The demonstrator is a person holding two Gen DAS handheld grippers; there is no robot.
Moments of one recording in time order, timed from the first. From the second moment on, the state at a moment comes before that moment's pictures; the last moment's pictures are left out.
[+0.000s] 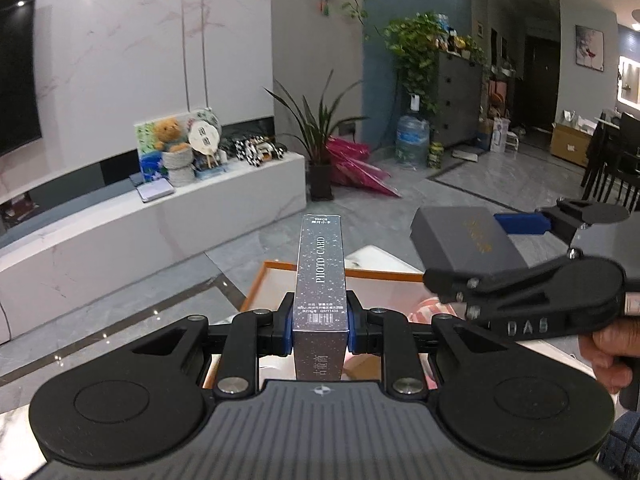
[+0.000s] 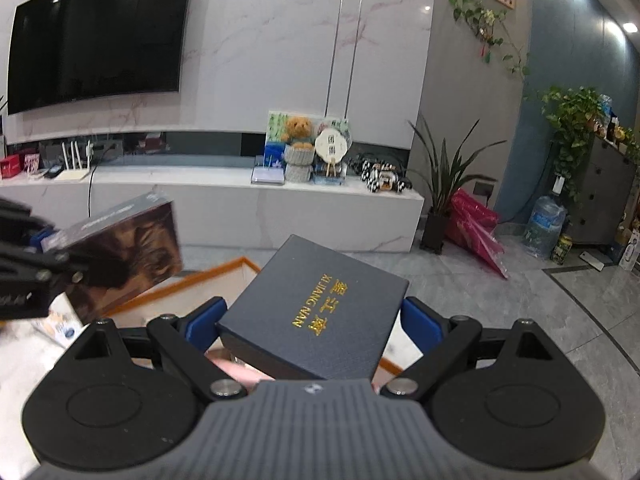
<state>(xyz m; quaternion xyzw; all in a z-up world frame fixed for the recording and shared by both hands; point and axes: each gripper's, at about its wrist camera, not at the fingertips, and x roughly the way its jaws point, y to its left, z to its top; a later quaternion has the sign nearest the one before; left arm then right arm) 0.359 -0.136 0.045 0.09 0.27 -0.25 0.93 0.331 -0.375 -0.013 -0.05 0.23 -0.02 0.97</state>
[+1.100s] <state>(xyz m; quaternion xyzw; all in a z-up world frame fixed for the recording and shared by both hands) 0.399 -0.175 -0.044 0.11 0.37 -0.26 0.88 0.362 -0.397 -0.088 -0.06 0.31 -0.02 0.95</state>
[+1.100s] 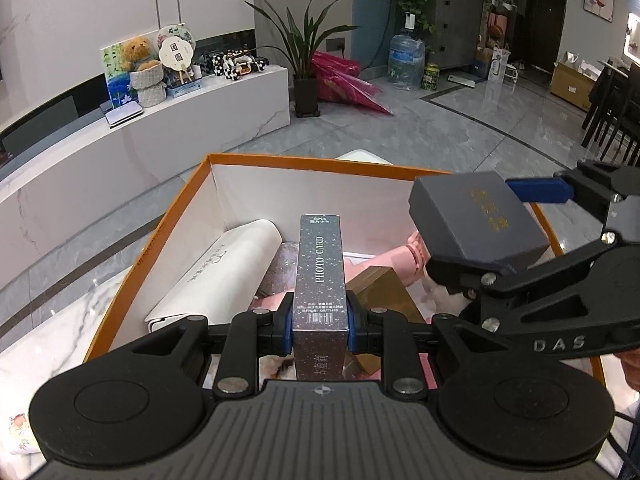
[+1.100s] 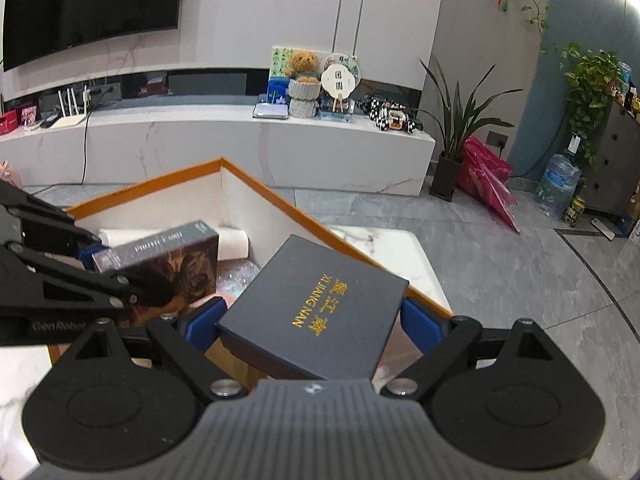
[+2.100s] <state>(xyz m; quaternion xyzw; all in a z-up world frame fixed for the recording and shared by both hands) 0.399 -0.178 -0.047 0.14 0.37 -0.23 0.89 0.366 -0.394 -0.098 -0.07 0.32 -0.02 0.94</state>
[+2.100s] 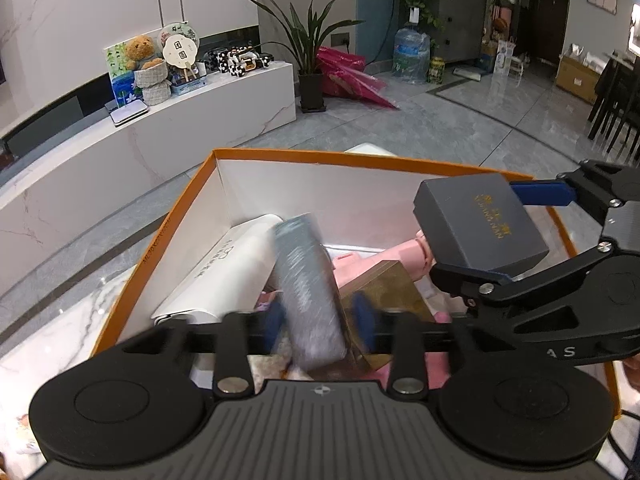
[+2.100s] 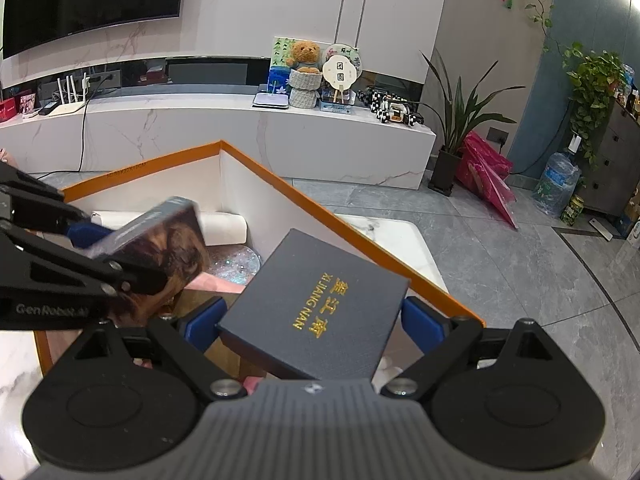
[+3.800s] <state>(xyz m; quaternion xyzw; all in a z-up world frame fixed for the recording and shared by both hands) 0.364 -0.144 0.029 0.10 0.29 -0.21 0.93 0.319 -0.387 -0.045 -0.04 0.26 -0.02 0.96</state>
